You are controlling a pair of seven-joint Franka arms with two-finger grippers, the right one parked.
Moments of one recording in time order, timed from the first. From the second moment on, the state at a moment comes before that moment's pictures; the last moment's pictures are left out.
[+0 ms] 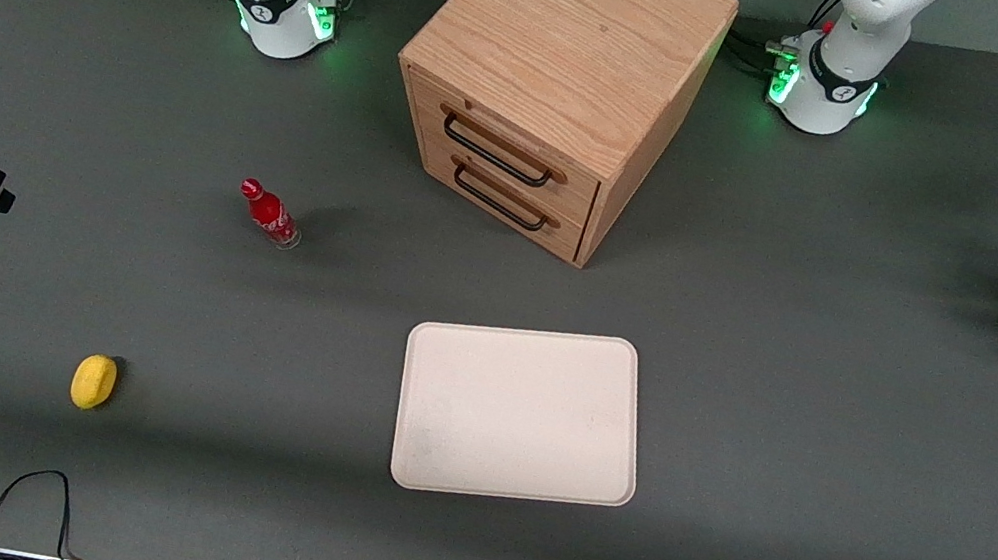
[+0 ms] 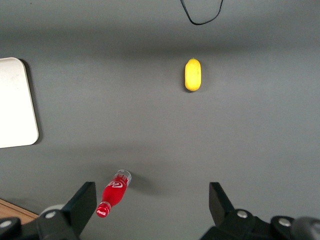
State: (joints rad) arm 0.72 0.21 0.01 -2.21 0.20 2.37 0.86
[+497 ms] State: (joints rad) arm 0.72 0.29 0.01 -2.22 0.20 2.46 0.87
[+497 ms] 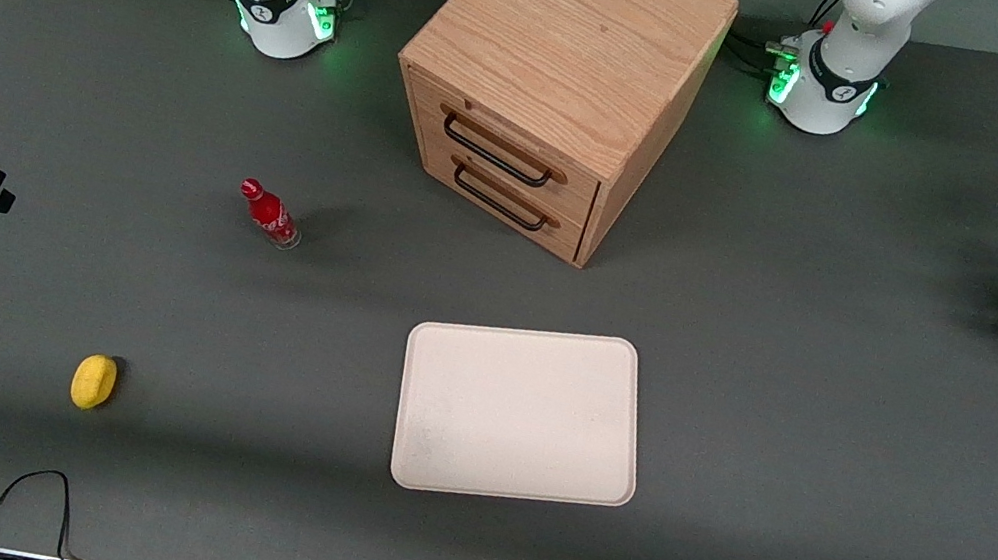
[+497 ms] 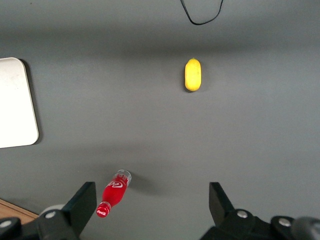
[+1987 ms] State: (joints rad) arm 0.75 0.10 -0.18 -1.83 0.16 1.73 0.88
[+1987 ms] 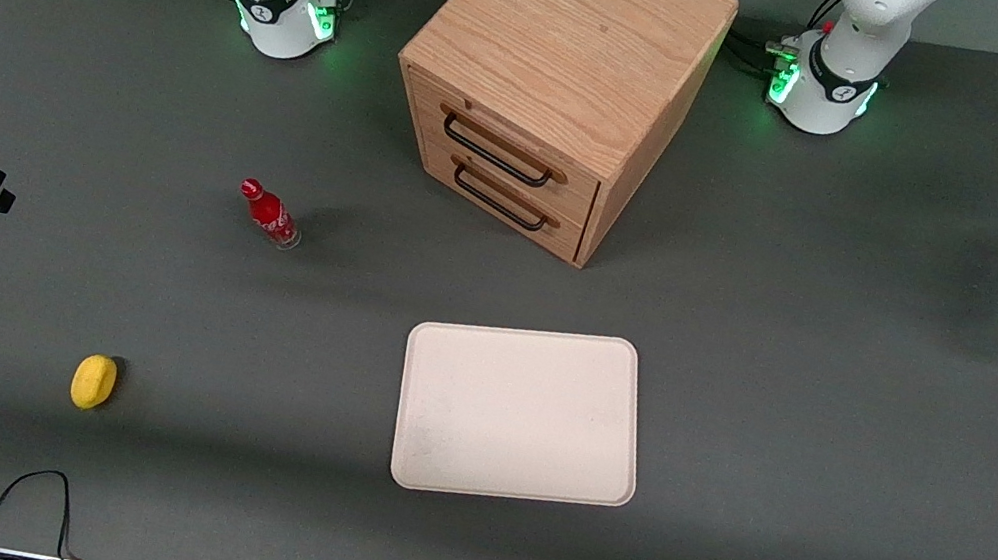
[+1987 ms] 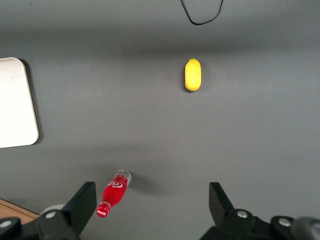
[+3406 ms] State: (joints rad) arm 0.21 0.36 -0.52 -1.42 0.07 1.62 -0.65
